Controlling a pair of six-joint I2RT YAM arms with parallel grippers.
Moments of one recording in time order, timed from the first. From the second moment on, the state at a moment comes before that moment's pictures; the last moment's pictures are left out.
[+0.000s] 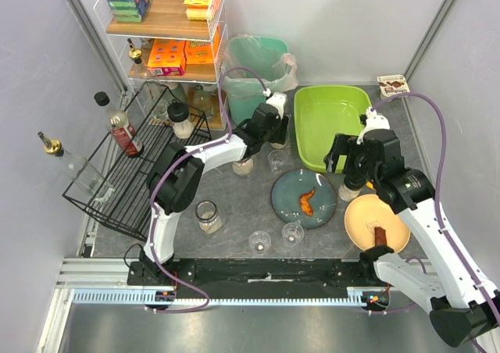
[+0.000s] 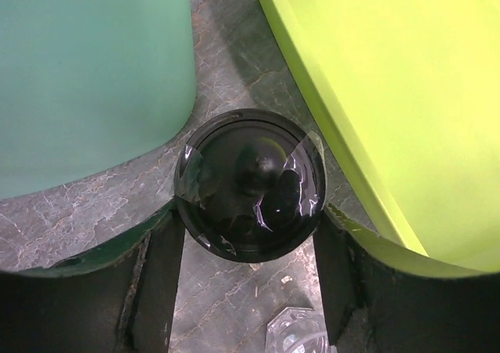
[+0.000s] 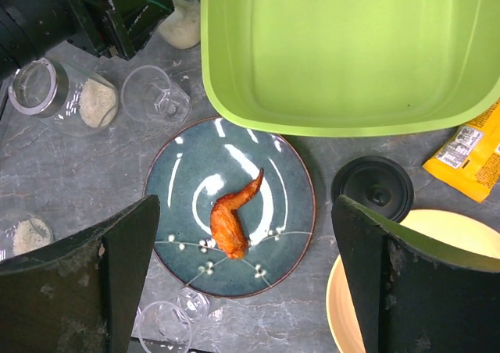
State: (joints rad) left arm -0.70 2.09 1.52 0.06 -0.16 -0.20; right arm 0.36 0.91 1.03 -0.72 0.12 0.40
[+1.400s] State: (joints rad) left arm -0.70 1.38 1.32 -0.32 -0.28 -0.18; right arm 0.36 1.08 1.03 -0.65 0.11 0.38
